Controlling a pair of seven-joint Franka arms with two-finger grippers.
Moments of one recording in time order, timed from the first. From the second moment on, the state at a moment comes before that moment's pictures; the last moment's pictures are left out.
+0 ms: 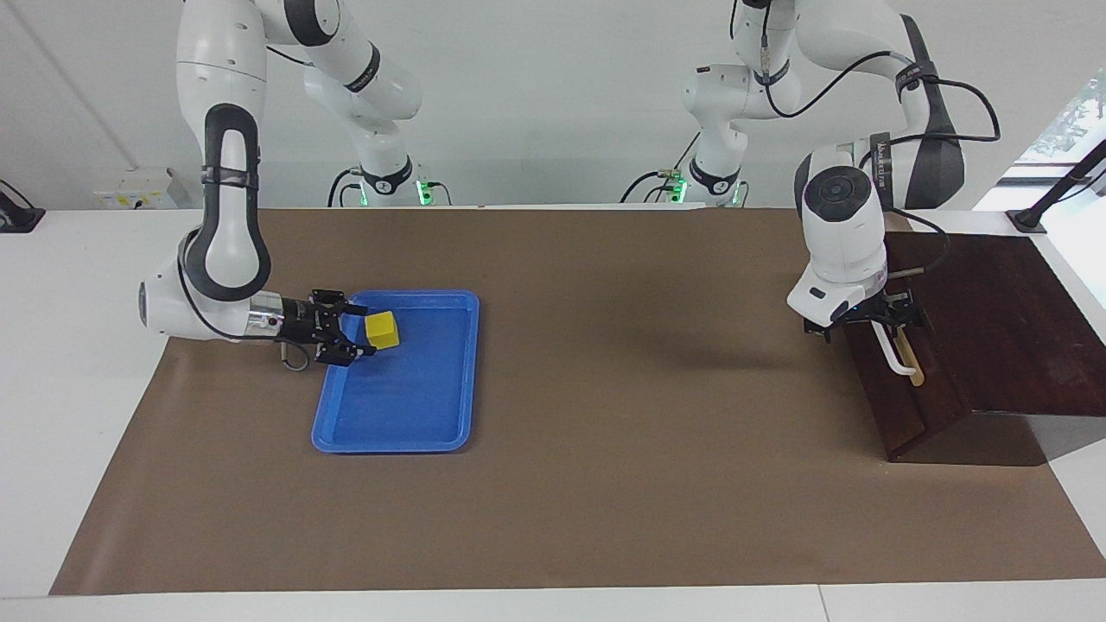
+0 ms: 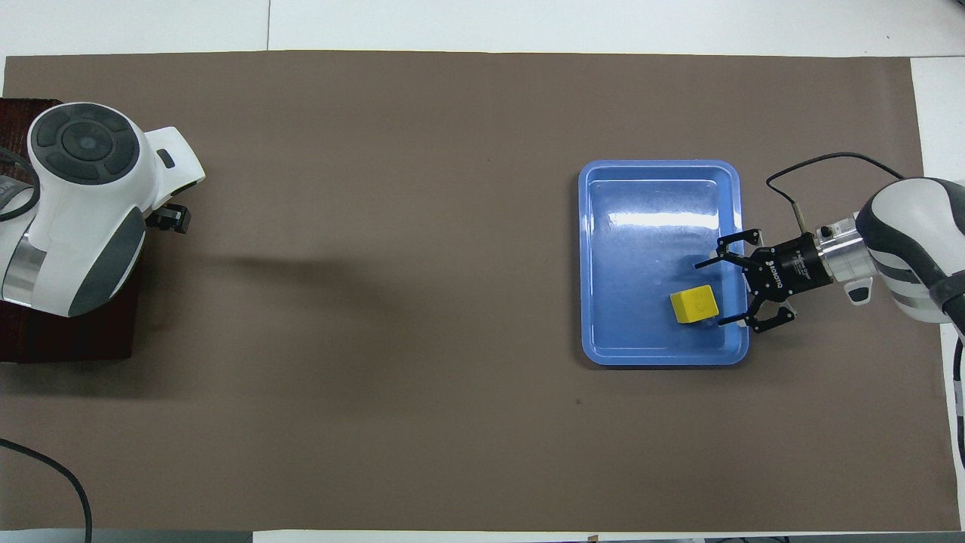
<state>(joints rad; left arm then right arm) -0.14 0.16 -0.02 -1.87 0.59 1.98 -0.14 -0.27 0.37 0.03 -1.99 0.72 1.73 0.67</state>
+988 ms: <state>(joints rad) -0.10 0.19 -0.02 -1.97 0.69 2.08 -0.26 -0.27 0.37 0.03 -2.01 0.72 1.75 0.62</state>
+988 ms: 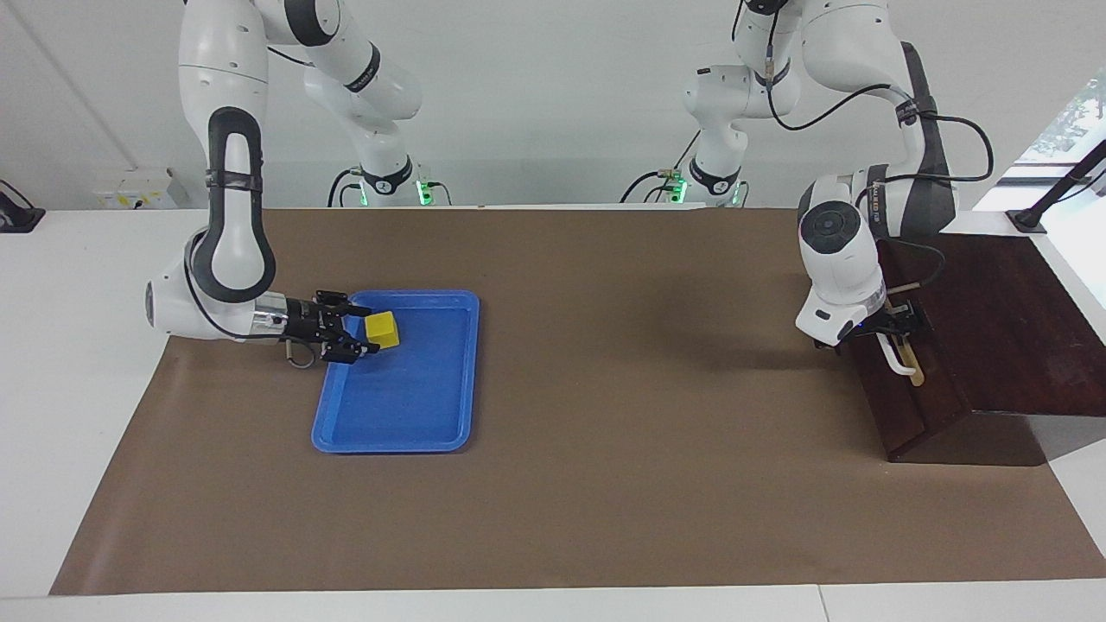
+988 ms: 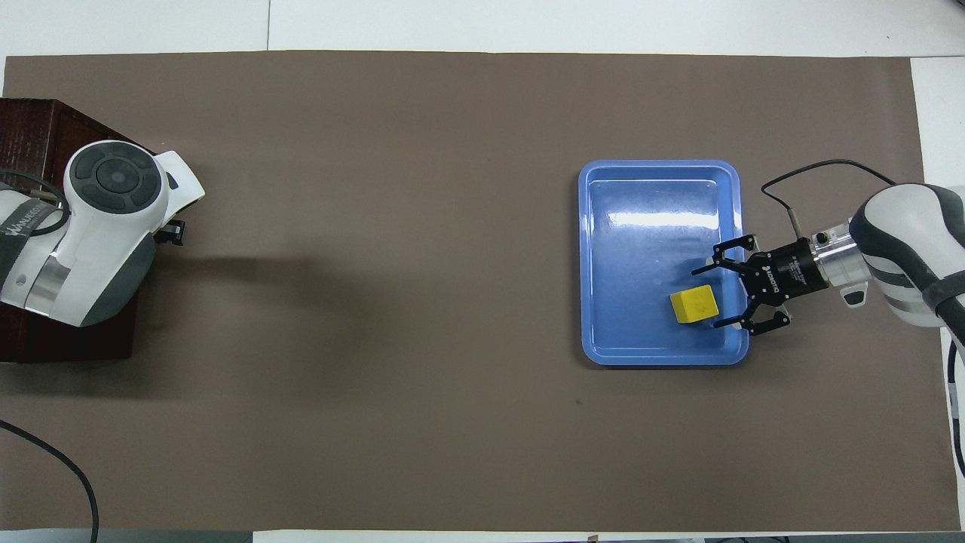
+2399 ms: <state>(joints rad) -0.22 0.18 -0.03 -1.98 0.65 2.06 -0.29 -0.09 0.31 0.05 -1.68 0.73 1.69 1.12</state>
